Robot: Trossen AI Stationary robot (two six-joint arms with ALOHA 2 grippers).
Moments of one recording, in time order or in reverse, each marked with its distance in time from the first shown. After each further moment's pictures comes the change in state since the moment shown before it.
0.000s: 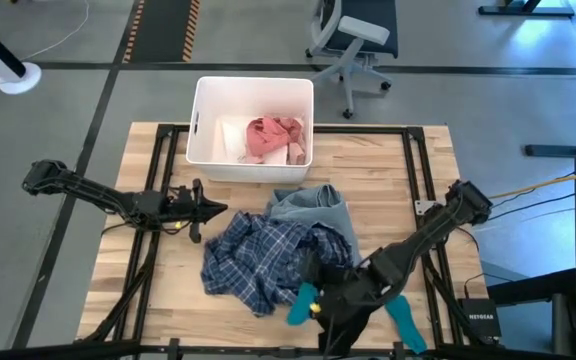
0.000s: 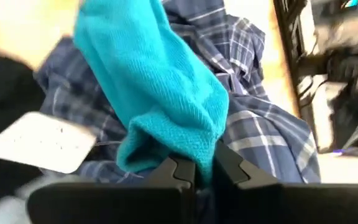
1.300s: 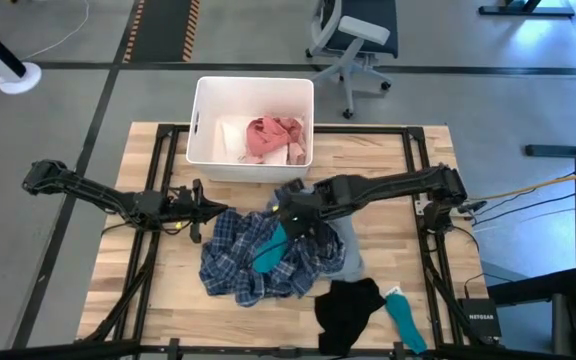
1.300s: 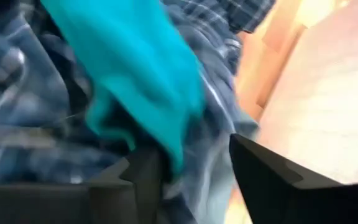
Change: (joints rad) left arm 0.000 0.000 0.000 -0.017 0.000 0.003; right arm -0.448 0.079 0.200 -0.237 -0.234 0.174
